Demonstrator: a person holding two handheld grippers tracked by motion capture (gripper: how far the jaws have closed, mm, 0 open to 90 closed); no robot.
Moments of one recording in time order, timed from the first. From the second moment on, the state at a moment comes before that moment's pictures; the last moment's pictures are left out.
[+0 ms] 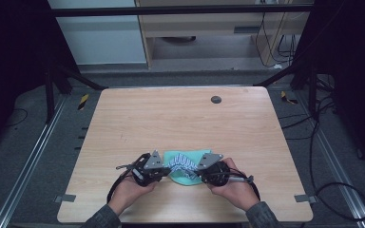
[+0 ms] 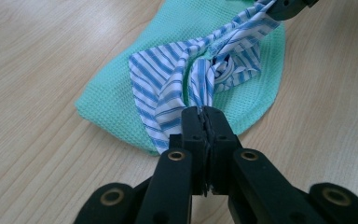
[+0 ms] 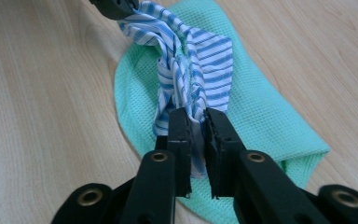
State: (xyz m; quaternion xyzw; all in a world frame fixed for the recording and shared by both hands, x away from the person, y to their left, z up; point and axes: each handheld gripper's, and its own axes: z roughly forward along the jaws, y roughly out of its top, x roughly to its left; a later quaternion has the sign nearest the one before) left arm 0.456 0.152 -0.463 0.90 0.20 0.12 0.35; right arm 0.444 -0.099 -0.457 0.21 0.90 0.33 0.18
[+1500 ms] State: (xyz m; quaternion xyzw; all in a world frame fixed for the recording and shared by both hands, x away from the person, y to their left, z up) left arm 0.467 0.154 -0.483 0.90 0.23 0.13 0.34; right arm 0.442 -0.101 -0.477 0.22 0.91 0.32 0.17
